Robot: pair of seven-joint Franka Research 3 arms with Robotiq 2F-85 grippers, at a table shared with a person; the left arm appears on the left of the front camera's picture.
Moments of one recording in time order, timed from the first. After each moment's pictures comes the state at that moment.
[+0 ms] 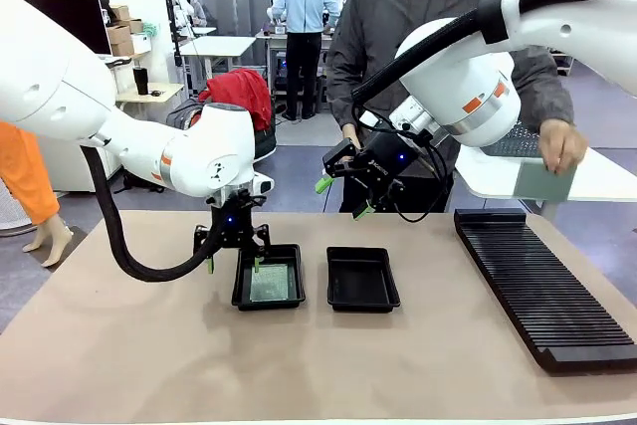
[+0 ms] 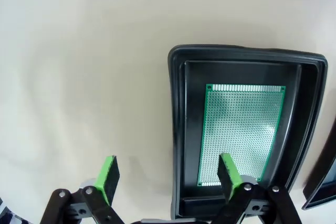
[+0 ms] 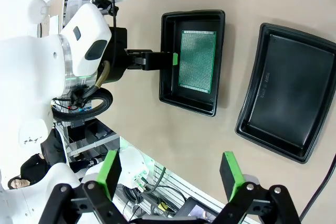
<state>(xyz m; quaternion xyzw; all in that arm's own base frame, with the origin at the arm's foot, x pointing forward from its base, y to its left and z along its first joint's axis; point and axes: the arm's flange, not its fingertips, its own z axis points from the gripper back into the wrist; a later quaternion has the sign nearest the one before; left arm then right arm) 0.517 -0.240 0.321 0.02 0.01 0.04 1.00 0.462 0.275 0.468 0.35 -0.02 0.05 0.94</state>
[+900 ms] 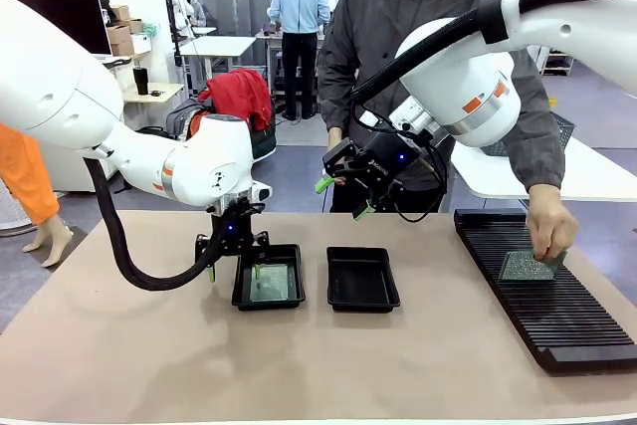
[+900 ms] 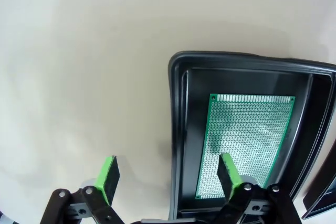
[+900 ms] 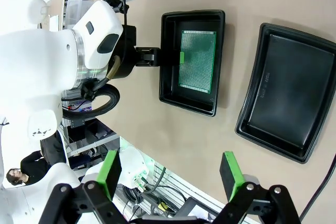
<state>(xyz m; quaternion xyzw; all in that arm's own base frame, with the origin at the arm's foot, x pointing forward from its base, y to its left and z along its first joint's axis) 0.521 -0.238 0.304 0.01 0.01 0.05 1.00 0.462 0.275 0.468 0.35 -0.02 0.05 0.94</state>
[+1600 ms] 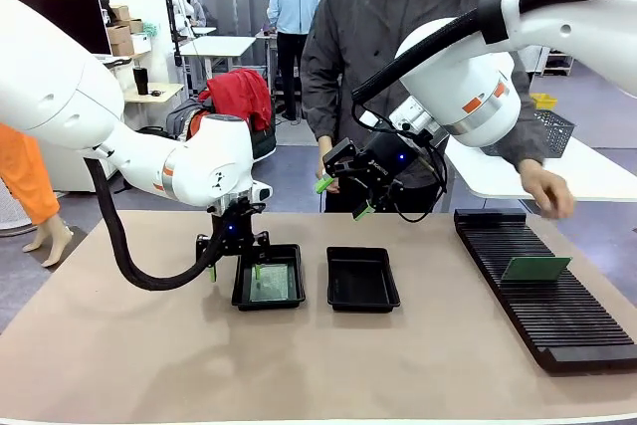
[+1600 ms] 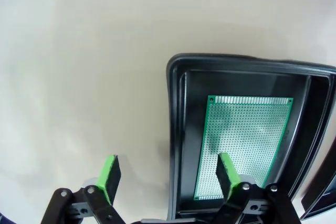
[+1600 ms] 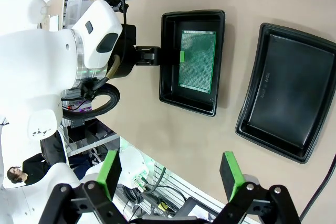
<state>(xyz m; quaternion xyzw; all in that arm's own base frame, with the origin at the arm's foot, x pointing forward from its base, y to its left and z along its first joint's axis) 0.523 -0.238 0.304 0.01 0.01 0.05 1.00 0.462 0.275 0.468 0.35 -0.02 0.05 0.94</state>
